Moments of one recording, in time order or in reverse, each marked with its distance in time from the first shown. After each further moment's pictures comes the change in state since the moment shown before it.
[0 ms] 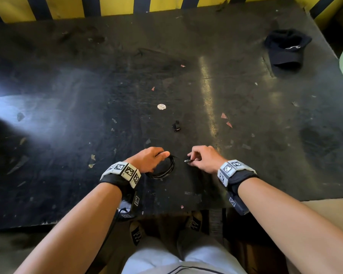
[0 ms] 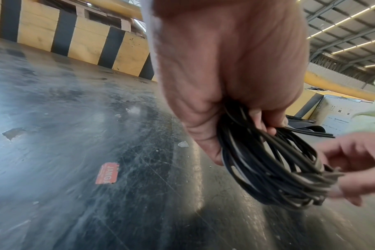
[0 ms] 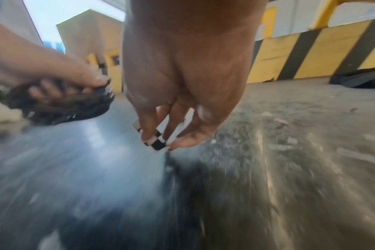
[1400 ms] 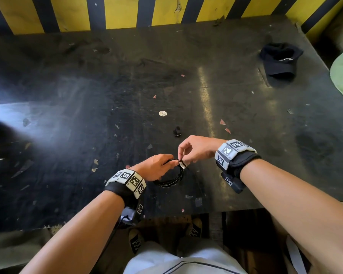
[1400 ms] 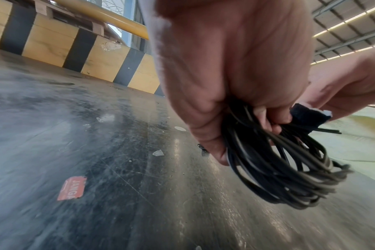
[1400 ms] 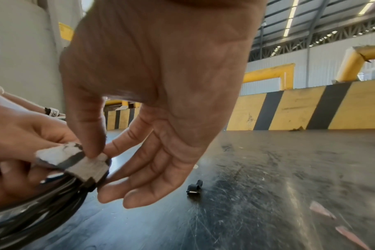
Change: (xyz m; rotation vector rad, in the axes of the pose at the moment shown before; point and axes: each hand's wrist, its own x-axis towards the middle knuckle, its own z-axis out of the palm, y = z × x) left_hand -0.018 0.025 0.009 0.075 -0.049 0.144; right_hand 0.007 -0.076 -0.055 0.017 -0.385 -0.060
